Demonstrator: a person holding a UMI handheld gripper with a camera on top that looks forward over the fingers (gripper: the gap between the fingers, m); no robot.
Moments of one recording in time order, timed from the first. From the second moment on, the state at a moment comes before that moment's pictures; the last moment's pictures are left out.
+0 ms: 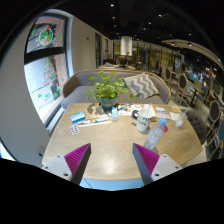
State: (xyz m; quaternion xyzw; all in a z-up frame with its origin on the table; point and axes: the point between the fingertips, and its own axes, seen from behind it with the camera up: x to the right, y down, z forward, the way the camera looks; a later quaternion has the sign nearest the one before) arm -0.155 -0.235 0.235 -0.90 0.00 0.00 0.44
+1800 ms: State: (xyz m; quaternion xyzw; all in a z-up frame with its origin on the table) arm -0.009 -0.061 0.131 -0.86 0.03 0.13 0.49
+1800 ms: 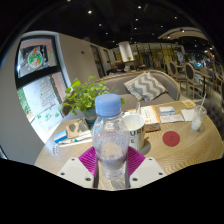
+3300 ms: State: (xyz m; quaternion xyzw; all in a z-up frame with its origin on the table) arm 0.043 0.086 0.346 -0.72 0.18 0.39 0.54
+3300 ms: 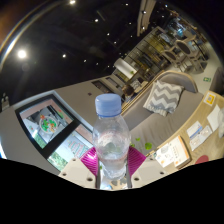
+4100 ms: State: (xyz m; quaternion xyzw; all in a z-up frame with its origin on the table) arm 0.217 0.068 0.066 -0.86 -0.04 0.05 0.50
